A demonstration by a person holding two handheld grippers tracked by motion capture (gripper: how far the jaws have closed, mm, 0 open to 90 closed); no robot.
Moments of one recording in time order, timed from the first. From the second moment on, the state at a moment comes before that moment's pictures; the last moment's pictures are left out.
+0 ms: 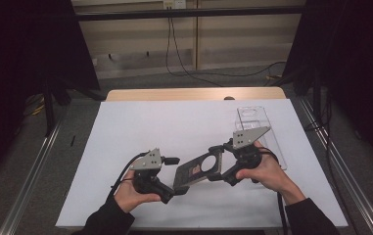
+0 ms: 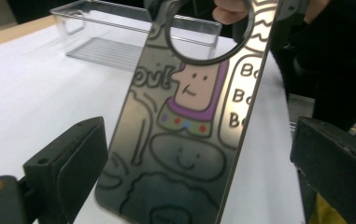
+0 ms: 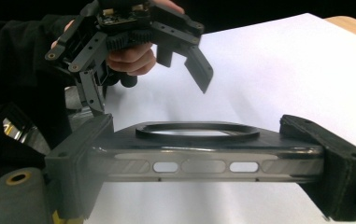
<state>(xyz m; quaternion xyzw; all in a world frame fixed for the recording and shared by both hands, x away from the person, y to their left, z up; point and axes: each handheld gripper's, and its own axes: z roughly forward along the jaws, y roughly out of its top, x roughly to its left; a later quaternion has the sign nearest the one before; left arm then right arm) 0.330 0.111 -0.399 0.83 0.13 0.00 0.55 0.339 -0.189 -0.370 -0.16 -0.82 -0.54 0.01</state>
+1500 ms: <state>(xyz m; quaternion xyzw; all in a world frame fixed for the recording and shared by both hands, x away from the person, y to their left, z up) 0.313 0.200 -0.420 0.75 0.31 0.21 0.54 0.338 -0.234 -0.352 -0.29 -0.77 -0.56 -0.08</state>
